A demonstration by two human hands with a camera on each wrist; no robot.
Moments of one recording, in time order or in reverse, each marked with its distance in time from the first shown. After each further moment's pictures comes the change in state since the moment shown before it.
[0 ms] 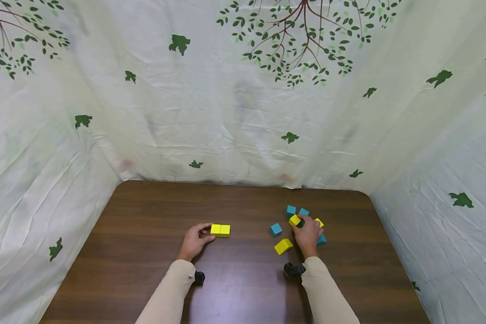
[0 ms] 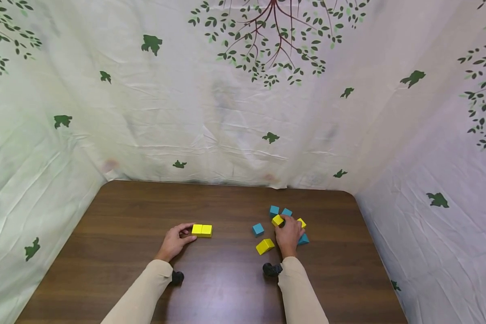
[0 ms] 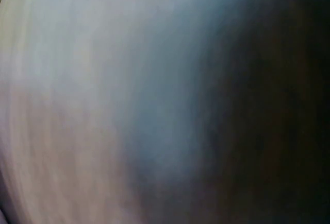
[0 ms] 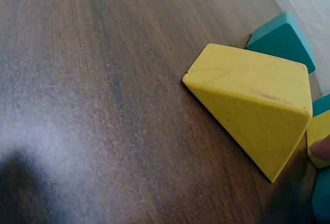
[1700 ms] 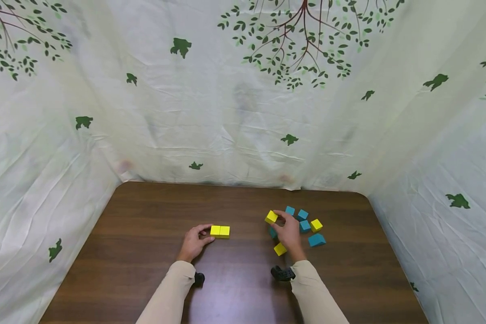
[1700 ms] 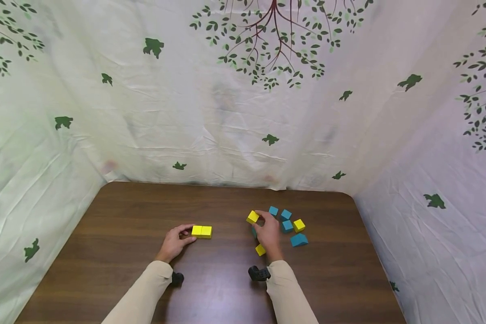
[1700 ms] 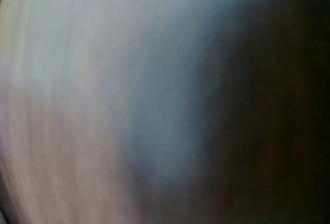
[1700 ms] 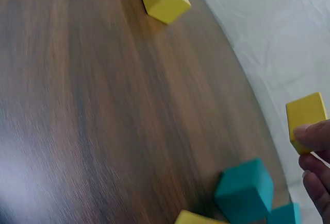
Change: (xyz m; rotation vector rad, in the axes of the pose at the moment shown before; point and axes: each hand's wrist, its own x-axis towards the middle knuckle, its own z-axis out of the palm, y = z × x) left_hand 0.000 -0.001 0.000 0.034 -0.006 -0.012; right_hand -0.023 -0.058 0.006 0.301 -0.152 -0.177
